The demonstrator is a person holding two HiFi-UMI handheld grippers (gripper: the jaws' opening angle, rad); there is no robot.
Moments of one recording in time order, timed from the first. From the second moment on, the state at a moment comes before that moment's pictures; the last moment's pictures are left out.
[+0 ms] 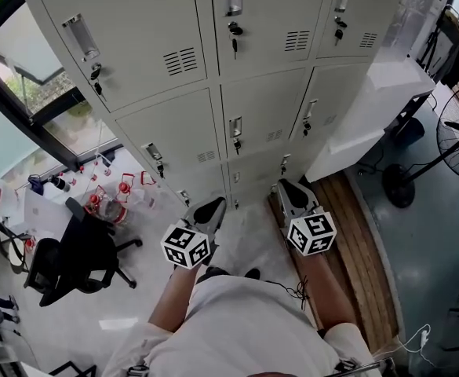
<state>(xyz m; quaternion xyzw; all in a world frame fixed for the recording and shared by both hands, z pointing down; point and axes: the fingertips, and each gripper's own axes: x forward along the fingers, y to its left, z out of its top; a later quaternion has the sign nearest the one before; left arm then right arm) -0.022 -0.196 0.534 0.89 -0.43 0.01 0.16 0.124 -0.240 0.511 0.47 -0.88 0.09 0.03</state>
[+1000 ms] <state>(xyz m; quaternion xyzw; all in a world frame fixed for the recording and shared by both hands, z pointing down) -0.074 -0.203 0.505 0.92 -0.37 0.02 0.14 0.064 -0.211 0.481 0.47 -0.88 0.04 0.04</state>
